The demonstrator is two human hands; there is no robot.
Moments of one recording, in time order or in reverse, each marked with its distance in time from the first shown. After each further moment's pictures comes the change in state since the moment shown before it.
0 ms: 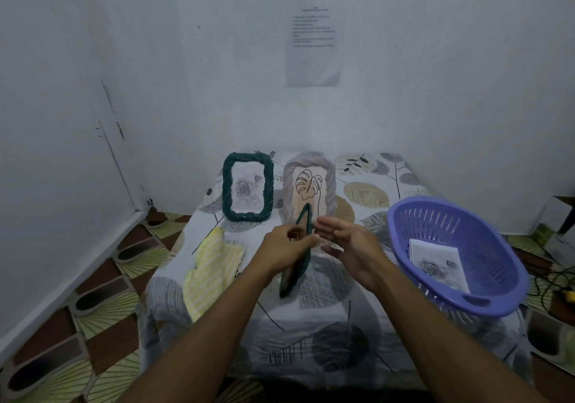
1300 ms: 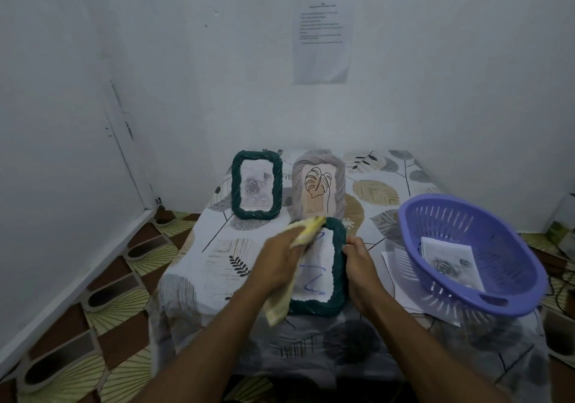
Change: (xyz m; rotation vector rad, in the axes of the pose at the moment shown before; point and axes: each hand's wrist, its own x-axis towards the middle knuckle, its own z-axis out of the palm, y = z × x) left_hand -0.001 -0.050 -0.010 0.331 0.118 0.293; right_hand -0.009 0.046 0.022 -0.083 0.279 -0.028
